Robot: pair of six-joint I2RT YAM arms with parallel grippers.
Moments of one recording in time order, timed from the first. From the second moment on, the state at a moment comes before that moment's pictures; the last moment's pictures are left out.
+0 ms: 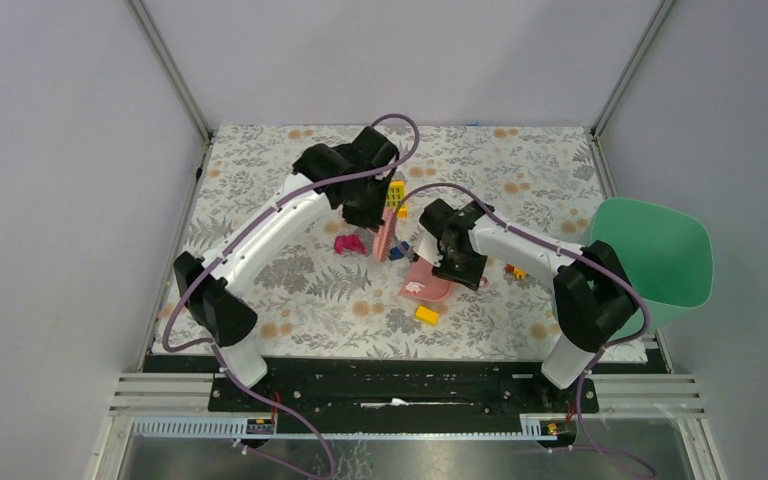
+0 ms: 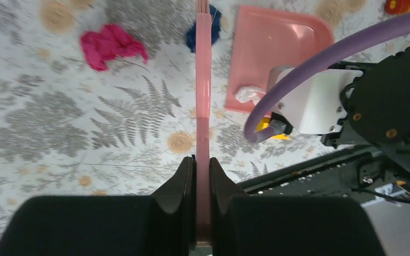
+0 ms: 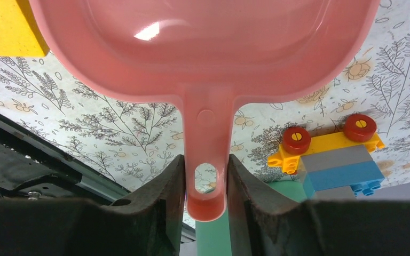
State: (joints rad) left arm -0.73 1.72 1.83 -1.21 -0.04 -0.47; right arm 0.70 1.69 1.21 -1.07 0.12 -0.53
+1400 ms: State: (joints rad) left arm -0.70 2.03 1.97 -1.21 0.09 -0.26; right arm 0.63 1.82 1.25 -1.04 0.03 -0.54
